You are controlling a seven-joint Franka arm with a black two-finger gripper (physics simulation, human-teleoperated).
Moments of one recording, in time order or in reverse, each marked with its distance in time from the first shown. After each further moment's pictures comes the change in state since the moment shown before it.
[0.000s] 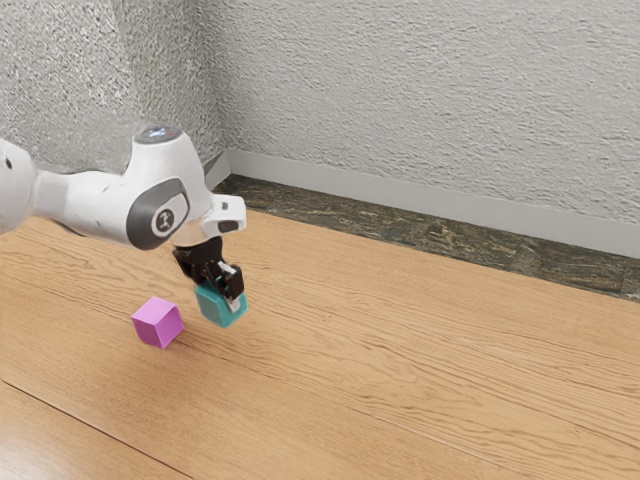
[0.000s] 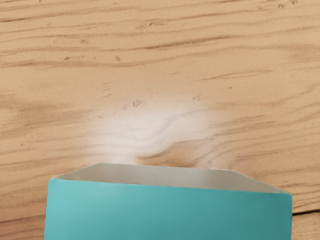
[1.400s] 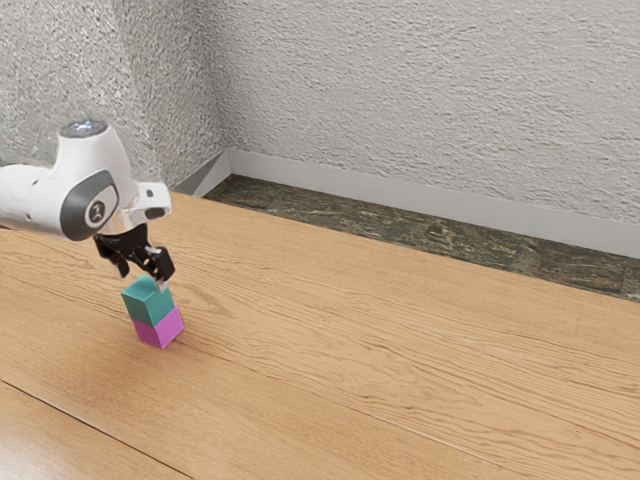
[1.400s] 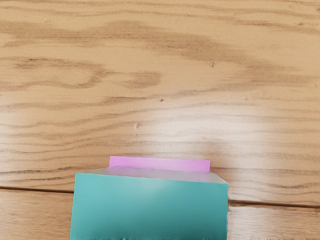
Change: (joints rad) arm 0.091 -0.063 0.171 -0.052 0.127 0.042 -0.008
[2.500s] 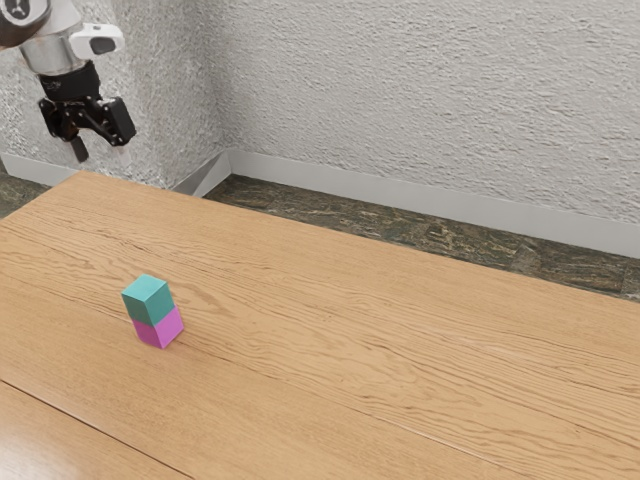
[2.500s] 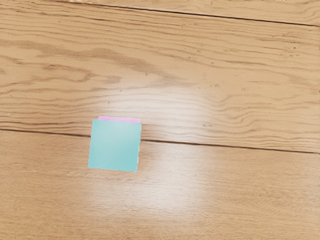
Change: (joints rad) arm -0.076 -0.128 0.040 0.588 -0.110 -0.814 -0.007
